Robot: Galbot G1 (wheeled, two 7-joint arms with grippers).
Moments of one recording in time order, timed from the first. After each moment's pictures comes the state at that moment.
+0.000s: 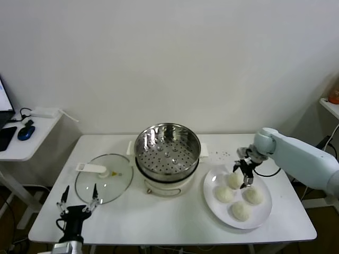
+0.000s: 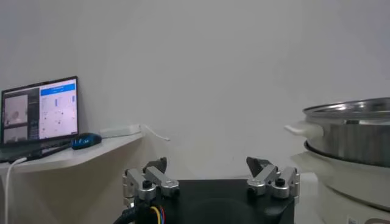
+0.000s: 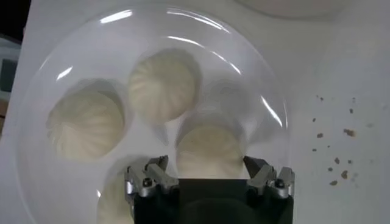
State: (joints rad) left arm 1.65 -1.54 -0.73 -1.97 0.01 -0.19 -0.03; right arm 0.09 0.83 -1.02 0.99 0.06 -0.08 -1.11
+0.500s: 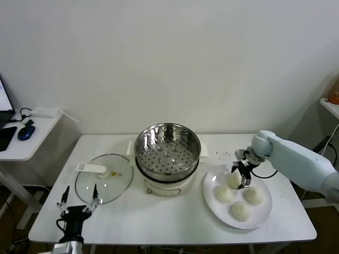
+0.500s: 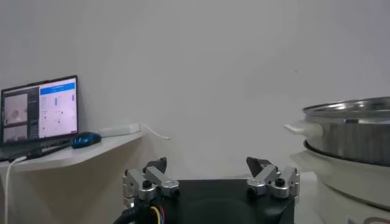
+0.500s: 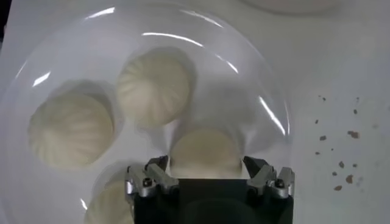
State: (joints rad) left arm 1.65 -1.54 -0.73 -1.97 0.01 -0.19 -0.03; right arm 0.06 0.84 -0.97 0.96 0.03 -0.08 -1.11
